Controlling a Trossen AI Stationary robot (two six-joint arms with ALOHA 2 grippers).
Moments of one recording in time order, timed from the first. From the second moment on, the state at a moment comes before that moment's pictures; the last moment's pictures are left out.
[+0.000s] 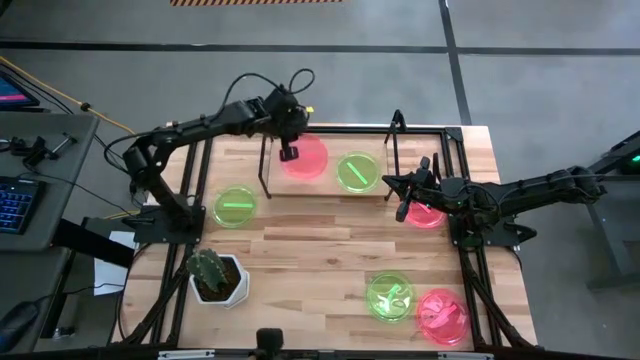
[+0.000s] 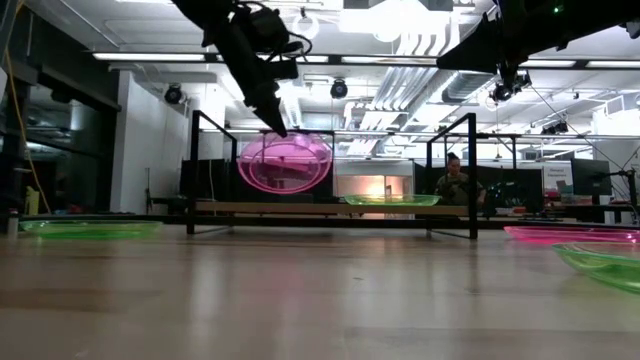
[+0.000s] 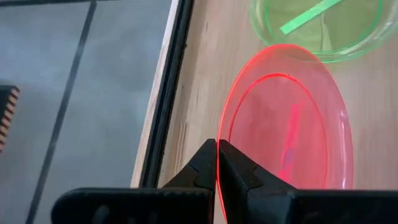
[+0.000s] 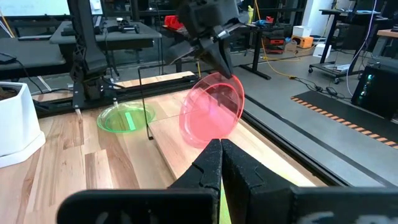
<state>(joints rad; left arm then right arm) 0.58 1.66 1.40 -0.64 -0.02 0.50 0.11 0.77 0.45 0.16 0.57 0.09</state>
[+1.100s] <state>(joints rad) 0.60 1.66 1.21 -0.45 0.02 0.42 0.11 0.77 0.45 0.16 0.57 0.09</state>
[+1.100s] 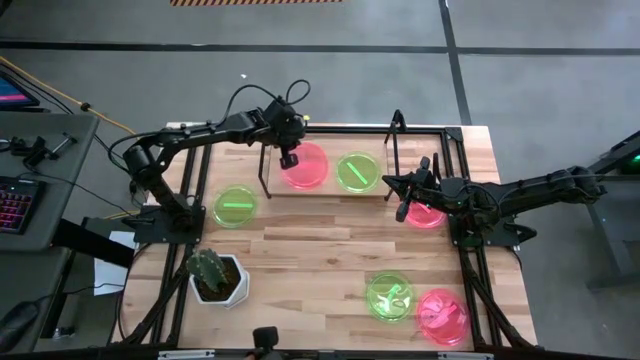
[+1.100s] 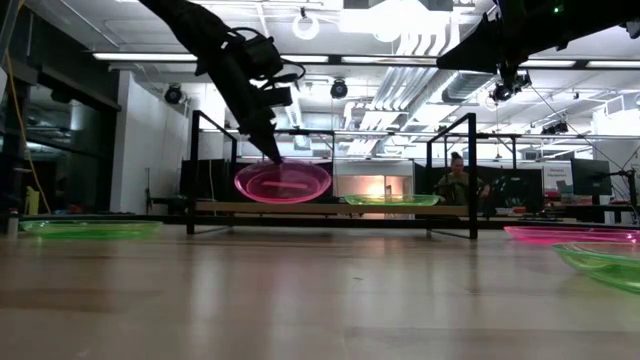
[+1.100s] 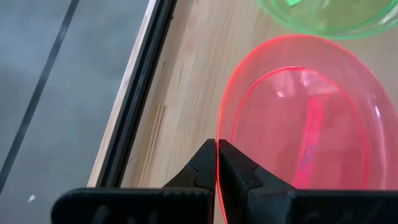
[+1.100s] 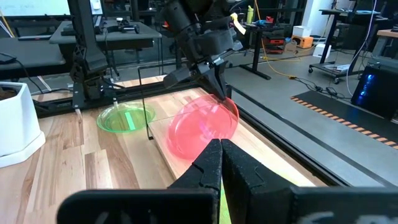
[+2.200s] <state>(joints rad) 0.55 1.55 1.32 -0.51 0.31 0.27 0.11 0.77 0.45 0.23 0.57 0.09</state>
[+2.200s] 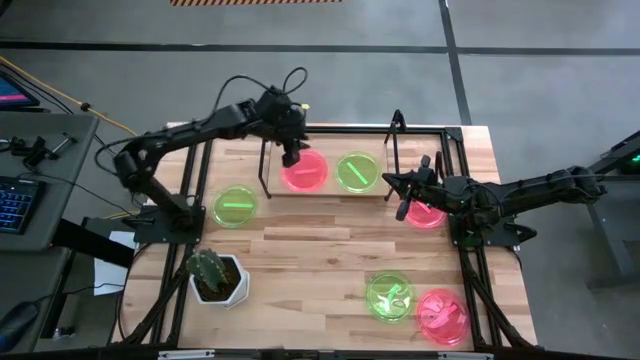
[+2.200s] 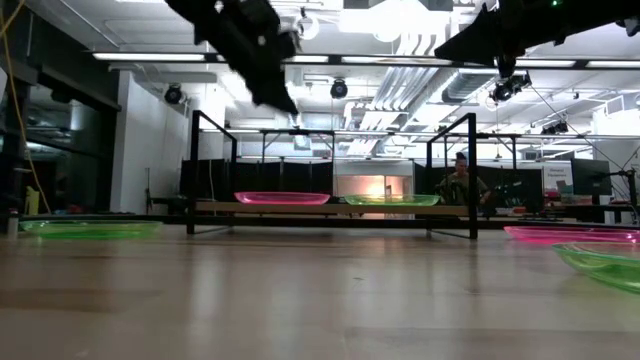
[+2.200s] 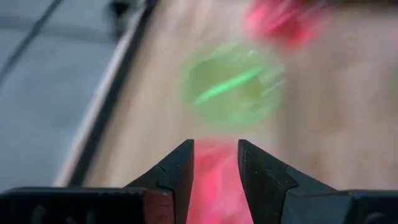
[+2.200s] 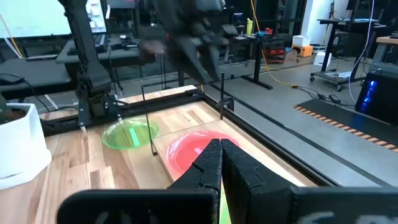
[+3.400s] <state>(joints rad) 0.15 0.90 0.32 0.62 0.20 0.01 0.31 0.92 0.63 -0.50 0.16 0.85</state>
